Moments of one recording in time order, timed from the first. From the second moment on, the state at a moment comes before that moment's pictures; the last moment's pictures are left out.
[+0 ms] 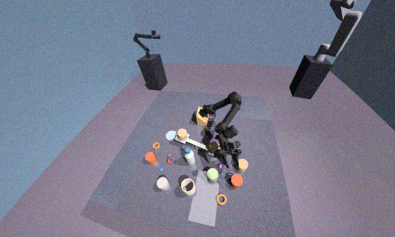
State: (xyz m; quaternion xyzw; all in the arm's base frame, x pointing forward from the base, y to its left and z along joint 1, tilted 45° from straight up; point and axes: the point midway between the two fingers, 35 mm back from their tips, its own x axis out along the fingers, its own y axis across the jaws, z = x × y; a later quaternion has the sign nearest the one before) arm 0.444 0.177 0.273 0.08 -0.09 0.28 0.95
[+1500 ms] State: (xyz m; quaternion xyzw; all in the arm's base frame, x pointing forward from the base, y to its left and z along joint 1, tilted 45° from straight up) arm 0.255 -0.090 0.116 0.19 0.42 0.14 0.88
